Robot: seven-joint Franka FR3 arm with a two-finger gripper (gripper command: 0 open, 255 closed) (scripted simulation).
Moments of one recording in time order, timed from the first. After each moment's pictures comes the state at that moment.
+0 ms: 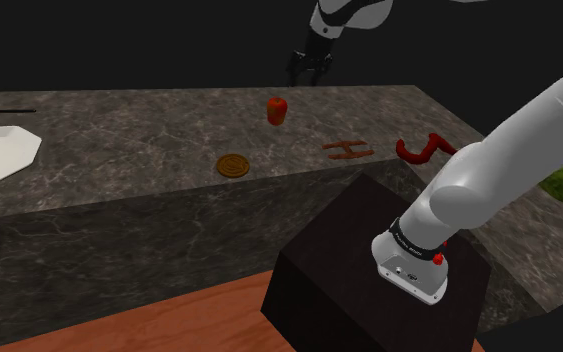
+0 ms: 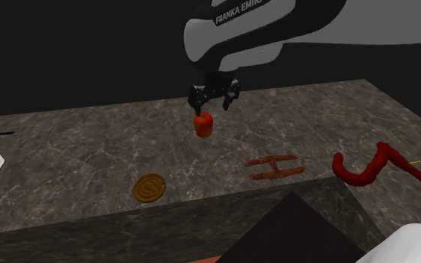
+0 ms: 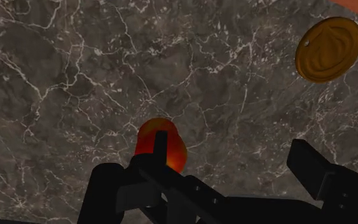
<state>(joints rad) -0.02 -0.18 -0.16 -2.25 0.08 2.21 0.01</state>
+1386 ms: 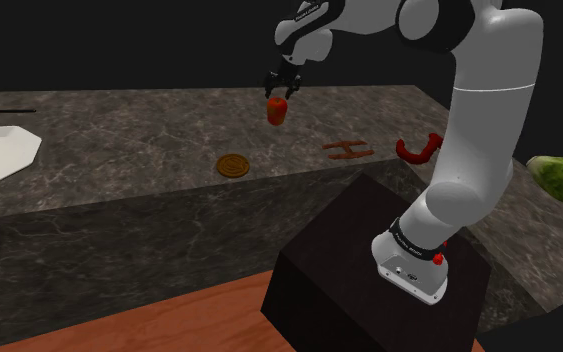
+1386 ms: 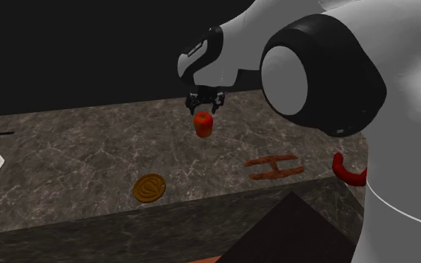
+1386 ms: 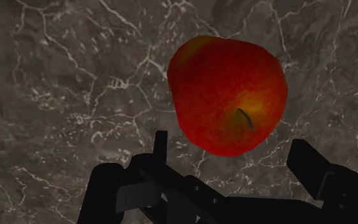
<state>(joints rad) -0.11 0.46 -0.17 -1.80 0.33 2.38 -0.11</state>
